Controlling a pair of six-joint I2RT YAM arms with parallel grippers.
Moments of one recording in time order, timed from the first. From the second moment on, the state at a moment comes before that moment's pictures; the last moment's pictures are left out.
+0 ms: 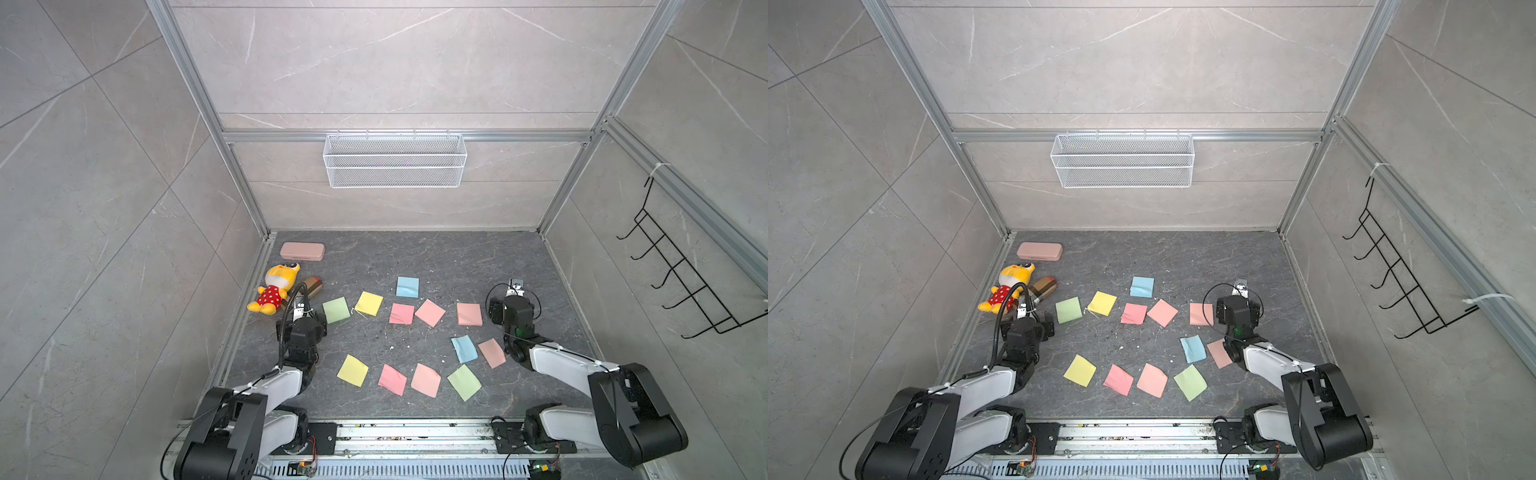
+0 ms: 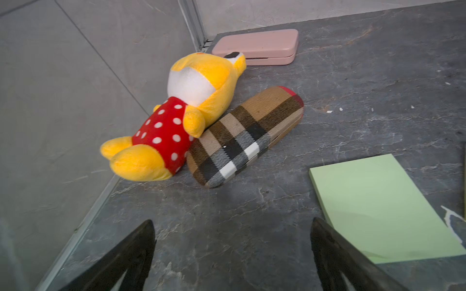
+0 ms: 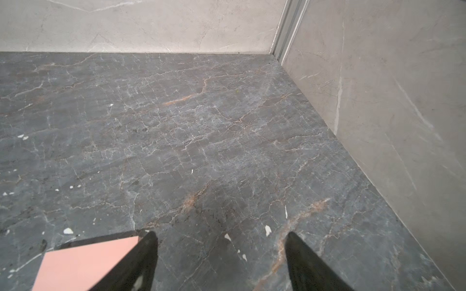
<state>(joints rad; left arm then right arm) -0.18 1.22 0.20 0.57 -0.44 0.02 0.21 1.33 0.36 0.48 0.46 0.08</state>
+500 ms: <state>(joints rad) -0.10 1.40 0.23 0.80 -0.19 0.10 0.18 1.52 0.26 0.95 0.32 0.02</state>
